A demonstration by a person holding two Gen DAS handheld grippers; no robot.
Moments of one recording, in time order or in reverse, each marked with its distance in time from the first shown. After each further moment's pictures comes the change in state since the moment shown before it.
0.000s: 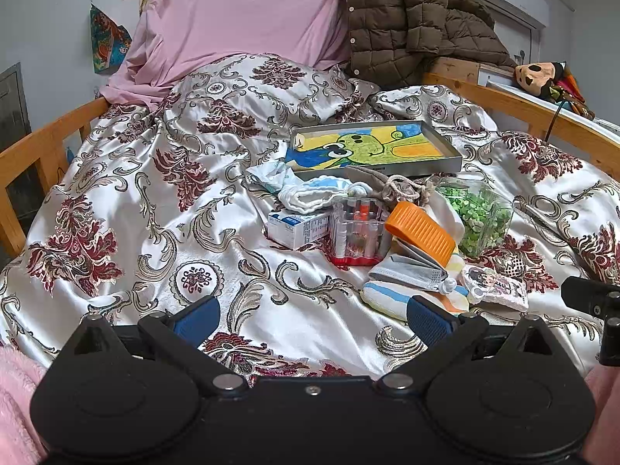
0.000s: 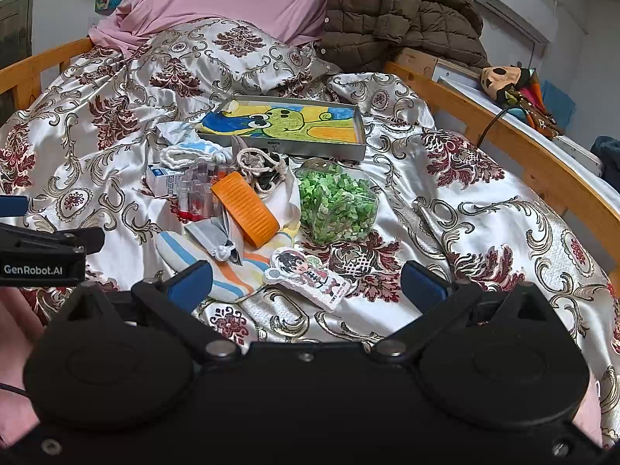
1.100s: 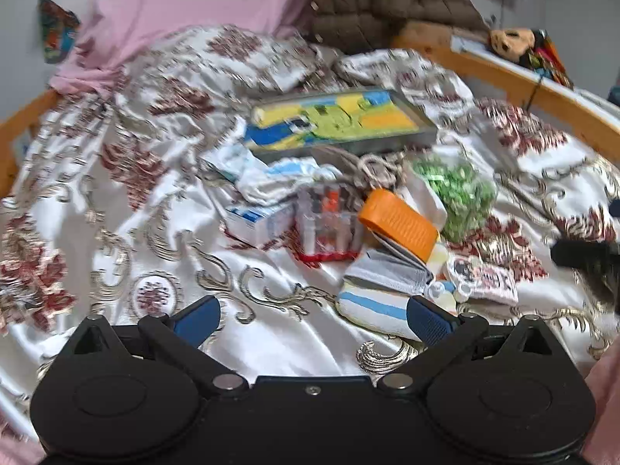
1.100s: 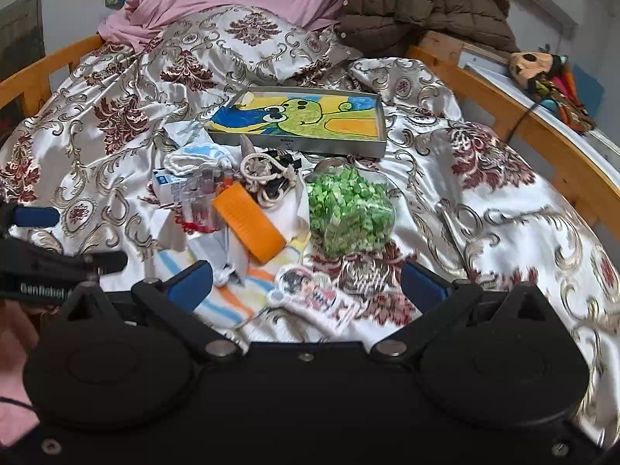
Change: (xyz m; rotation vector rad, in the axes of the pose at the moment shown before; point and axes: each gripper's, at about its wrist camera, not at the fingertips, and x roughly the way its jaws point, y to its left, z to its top) left arm 0.052 -0.005 0.031 0.070 0.138 -0.122; right arm 0.045 -0.024 0.036 0.004 0.072 0.103
